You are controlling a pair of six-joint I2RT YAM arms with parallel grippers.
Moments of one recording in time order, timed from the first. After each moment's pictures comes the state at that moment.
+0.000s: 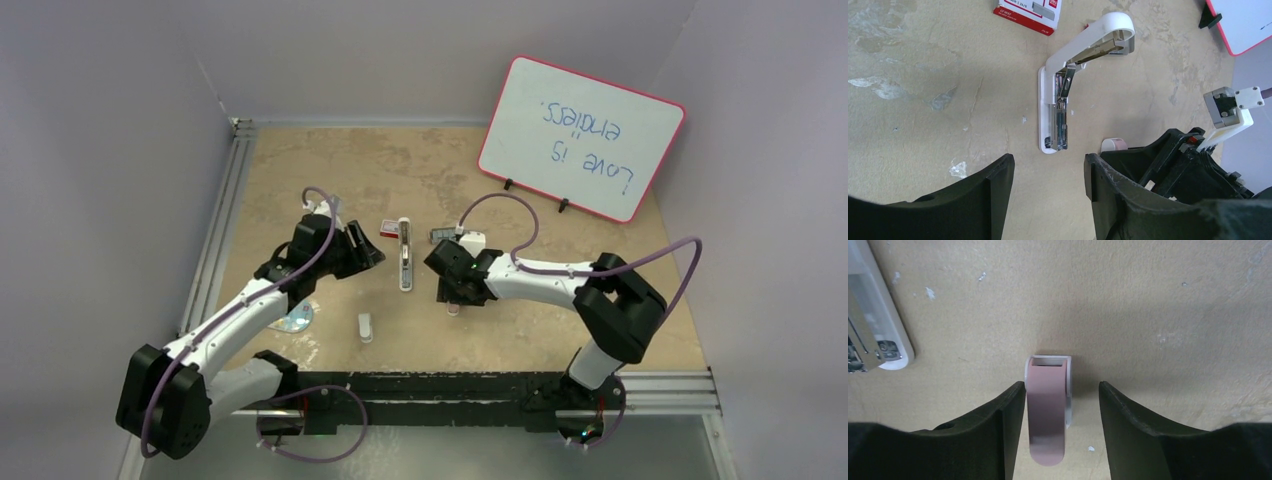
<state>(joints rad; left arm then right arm) -0.44 1.06 0.62 -0.20 0.12 -0.76 0.93 1.64 0.94 -0.53 0.34 0.98</state>
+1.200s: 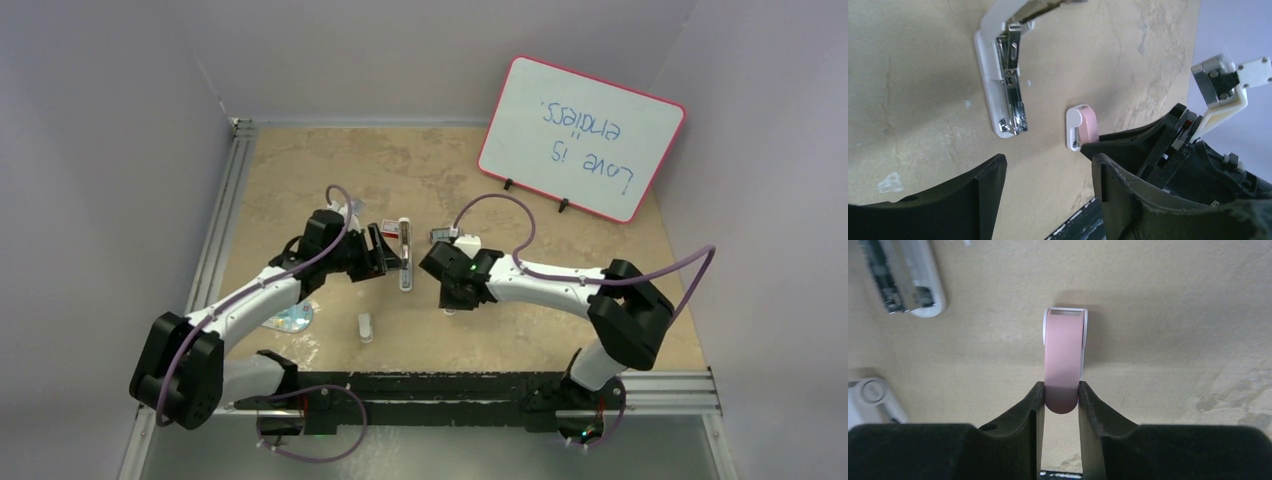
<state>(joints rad) -0.44 1.21 0.62 -0.08 0.38 -0.76 0.99 1.59 0.99 -0.66 0.29 1.02</state>
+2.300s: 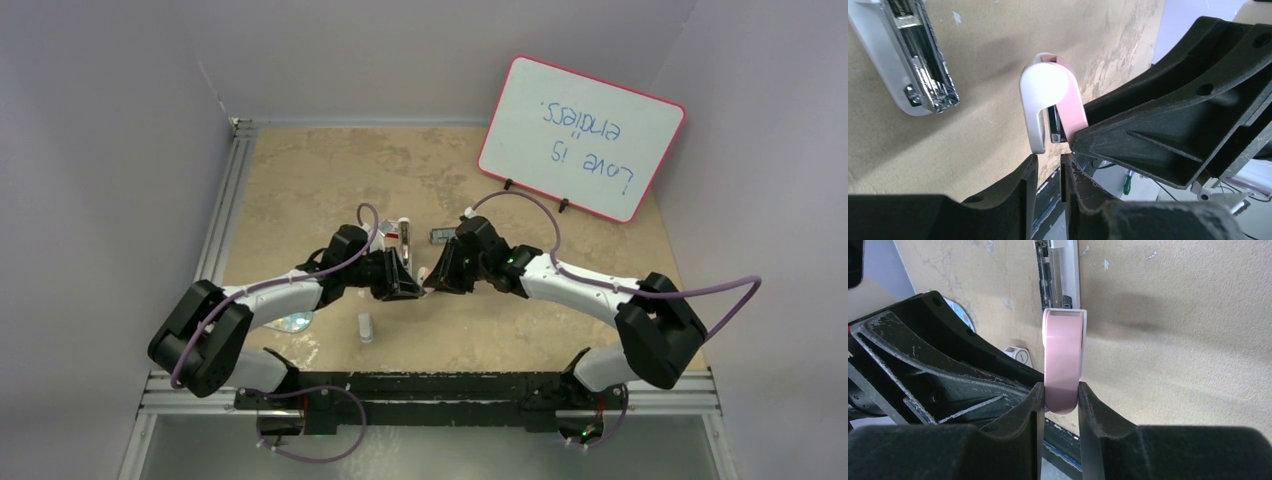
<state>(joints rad) -0.57 1.38 0.54 0.18 0.59 -0.96 0.78 1.43 0.83 -0.22 -0.18 1.05</state>
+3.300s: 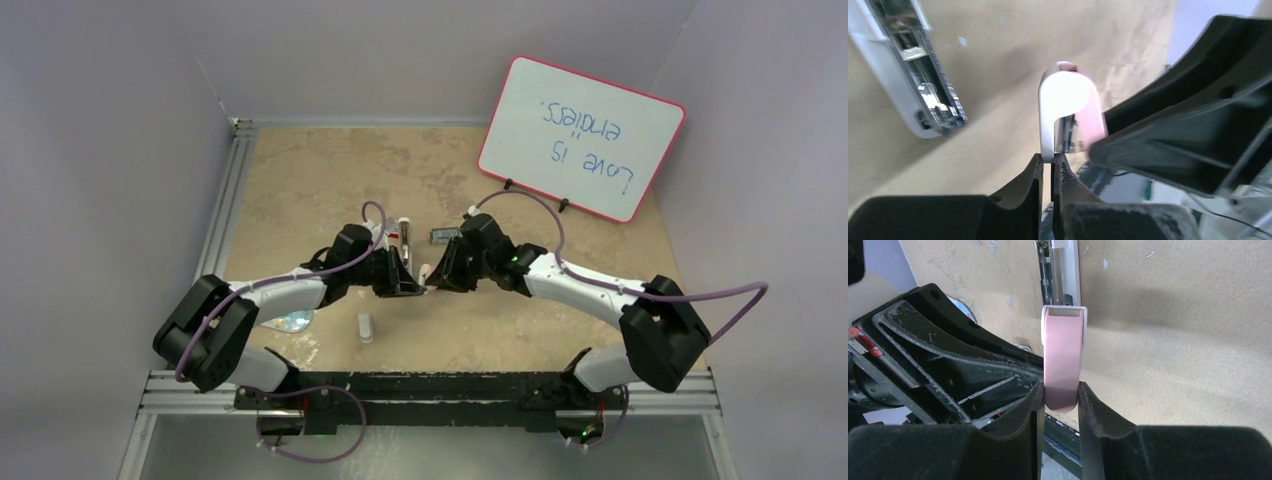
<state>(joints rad) -0.58 1.42 0.55 0.20 0.53 -0.88 0.76 1.42 0.82 -0.23 -0.20 1.05</state>
